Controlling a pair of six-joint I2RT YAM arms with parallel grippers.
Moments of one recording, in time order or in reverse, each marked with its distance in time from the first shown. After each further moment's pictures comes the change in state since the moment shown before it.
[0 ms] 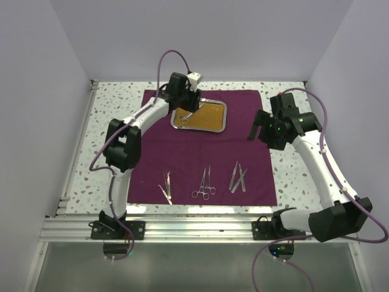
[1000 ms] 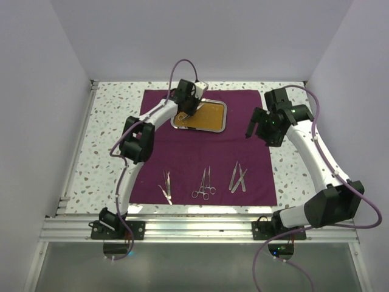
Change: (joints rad) left arm -0.001 0.326 0.256 -0.053 -0.079 0.177; right arm -0.001 0.114 0.048 -0.008 0.030 0.023
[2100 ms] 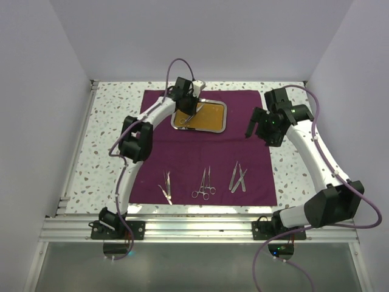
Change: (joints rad) left arm 0.023 0.012 0.059 -0.094 0.113 -0.102; right arm 0.000 0.006 0.001 0.004 -0.004 -0.001
